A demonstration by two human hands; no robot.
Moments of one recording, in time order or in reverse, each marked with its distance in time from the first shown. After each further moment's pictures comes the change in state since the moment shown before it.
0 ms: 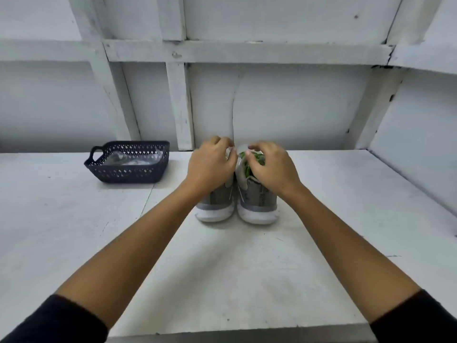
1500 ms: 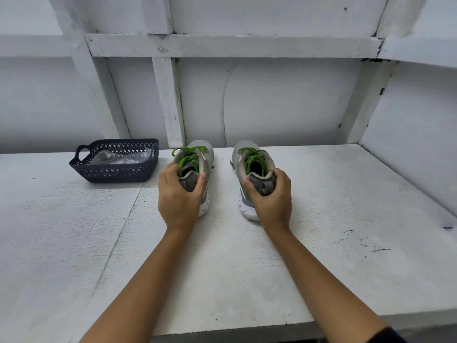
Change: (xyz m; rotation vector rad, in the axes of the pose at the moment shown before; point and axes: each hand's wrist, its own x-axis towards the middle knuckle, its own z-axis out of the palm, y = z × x) left_hand -0.076 -0.031 0.039 -0.191 0.505 -0.330; right_hand -0.070 0.038 0.048 0.261 0.427 0.266
